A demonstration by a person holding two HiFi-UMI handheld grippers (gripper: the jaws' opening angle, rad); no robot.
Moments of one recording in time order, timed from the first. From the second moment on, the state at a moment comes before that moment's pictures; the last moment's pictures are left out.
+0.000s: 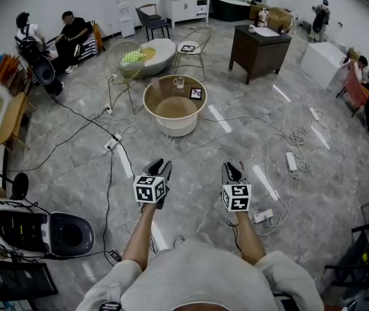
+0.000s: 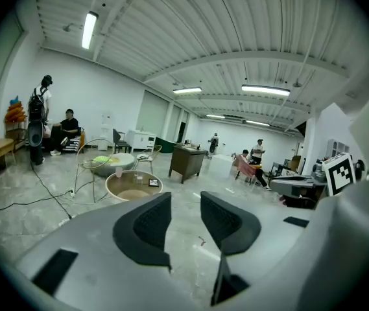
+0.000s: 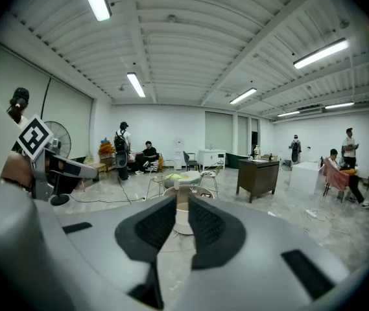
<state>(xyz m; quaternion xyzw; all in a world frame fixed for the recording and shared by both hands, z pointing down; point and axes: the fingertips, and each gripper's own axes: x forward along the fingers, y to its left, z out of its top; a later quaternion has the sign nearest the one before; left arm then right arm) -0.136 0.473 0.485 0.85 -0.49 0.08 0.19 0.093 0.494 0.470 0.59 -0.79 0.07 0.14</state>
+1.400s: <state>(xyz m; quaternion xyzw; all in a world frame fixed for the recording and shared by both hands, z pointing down) -0.070 0.431 0.517 0.85 -0.48 0.10 0.20 0.133 0.447 0.510 0.57 -0.80 0.09 0.15</state>
